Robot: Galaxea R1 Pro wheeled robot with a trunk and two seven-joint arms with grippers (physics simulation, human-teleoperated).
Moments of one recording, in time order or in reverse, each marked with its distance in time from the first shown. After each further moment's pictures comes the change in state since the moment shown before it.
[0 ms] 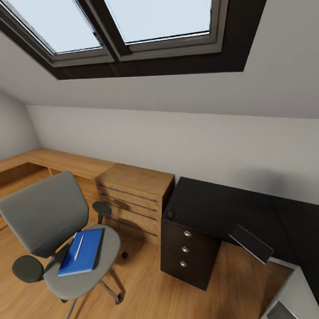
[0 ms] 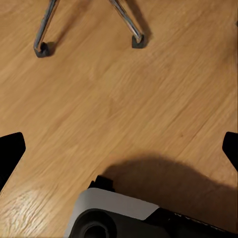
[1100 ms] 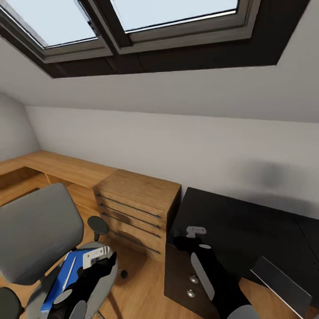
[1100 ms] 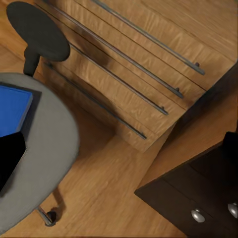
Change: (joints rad) left arm 0.001 0.018 0.033 -1.073 0.014 0.593 0.143; right arm -0.151 0.060 0.062 -1.012 0.027 1.010 -0.252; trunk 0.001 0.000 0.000
